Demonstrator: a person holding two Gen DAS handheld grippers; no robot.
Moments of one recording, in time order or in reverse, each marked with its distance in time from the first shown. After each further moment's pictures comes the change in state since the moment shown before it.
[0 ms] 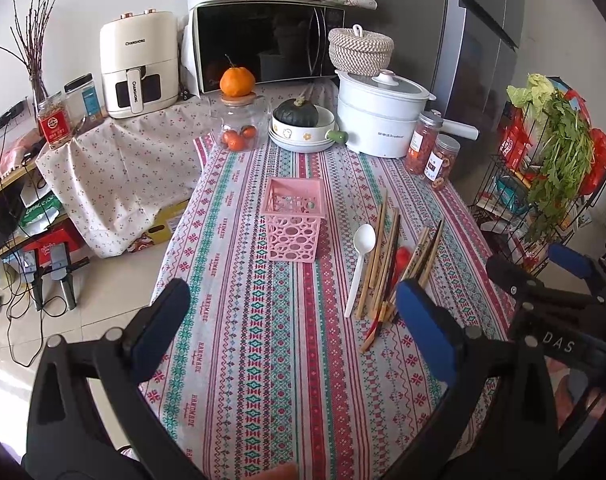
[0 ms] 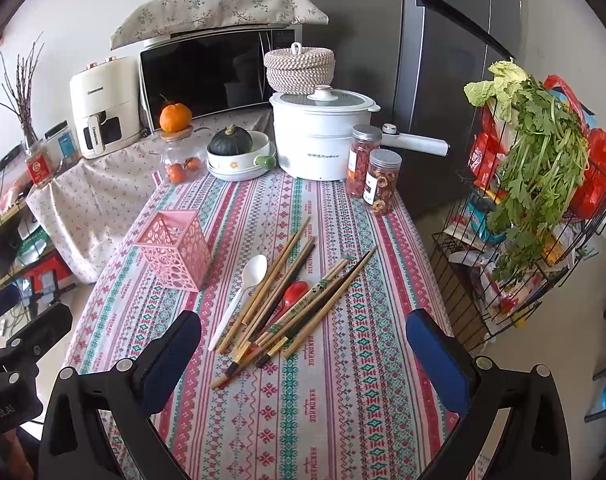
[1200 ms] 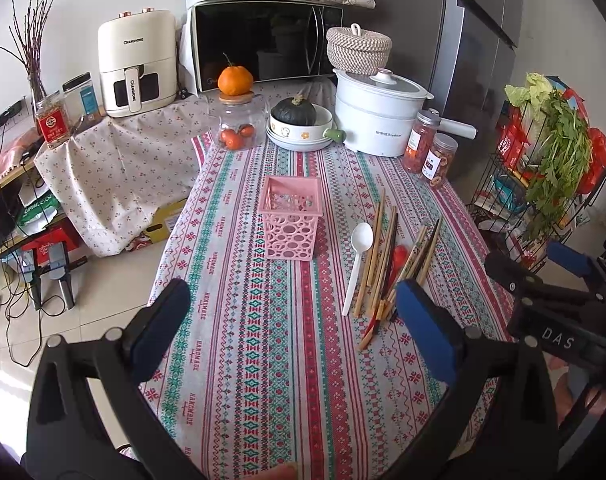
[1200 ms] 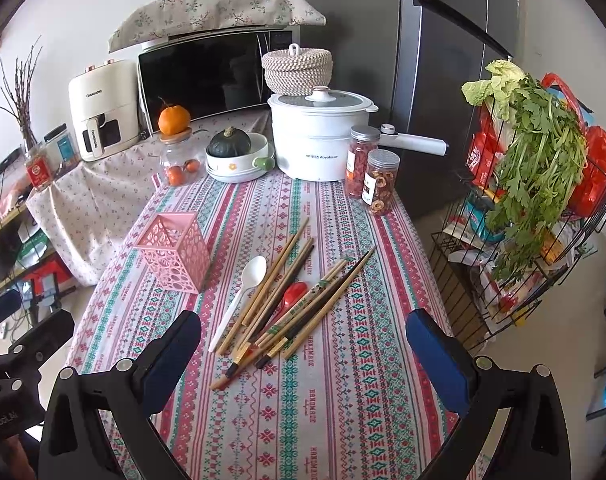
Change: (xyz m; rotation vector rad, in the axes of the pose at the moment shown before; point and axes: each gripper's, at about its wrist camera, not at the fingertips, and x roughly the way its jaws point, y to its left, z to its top) left arm -0.001 -0.002 -0.002 0.004 0.005 -0.005; right arm -0.001 -0.002 0.000 0.004 0.000 -0.002
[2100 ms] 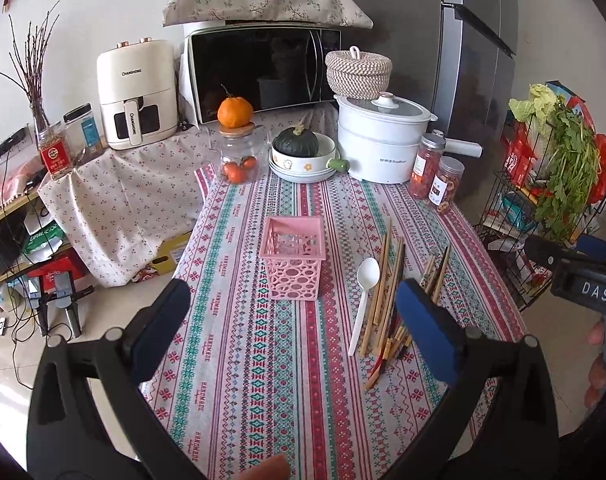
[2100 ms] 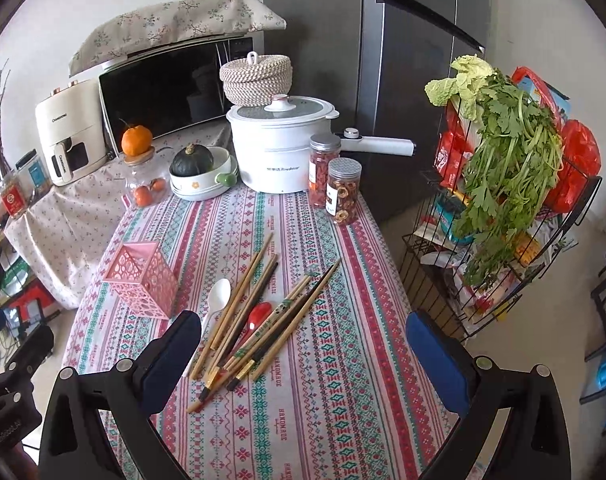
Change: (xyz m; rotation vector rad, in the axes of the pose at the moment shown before) left arm 0.010 -0.008 0.033 0.032 -0.091 0.029; right arm 0.001 -0.032 0.032 0.078 -0.003 -0.090
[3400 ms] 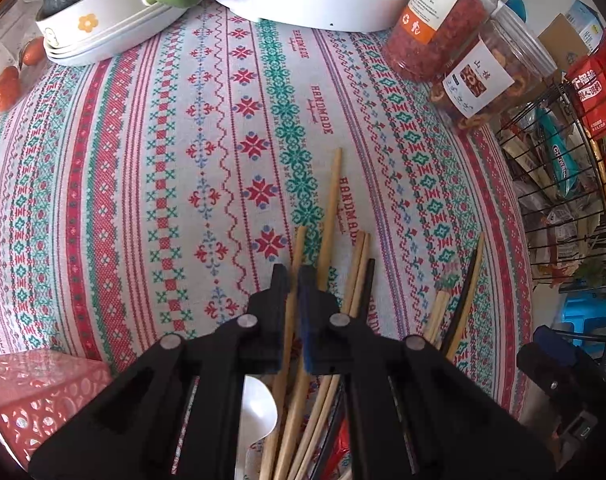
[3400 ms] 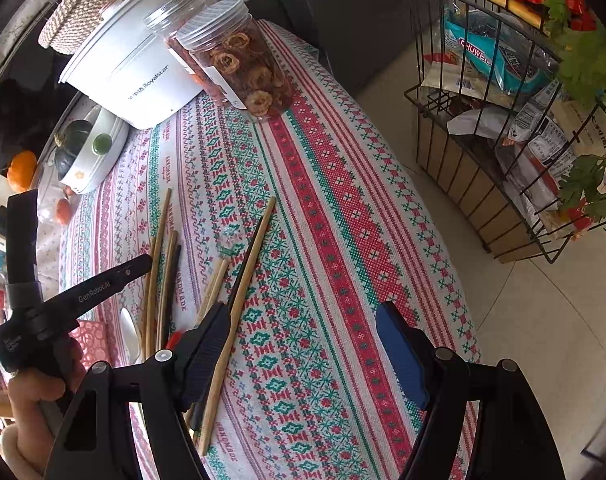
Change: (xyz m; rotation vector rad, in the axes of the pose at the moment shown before) left arm 0.310 -0.132 0.030 0.073 0.641 -0.237; right arm 0.239 -0.103 0.001 0.361 0.498 0.153
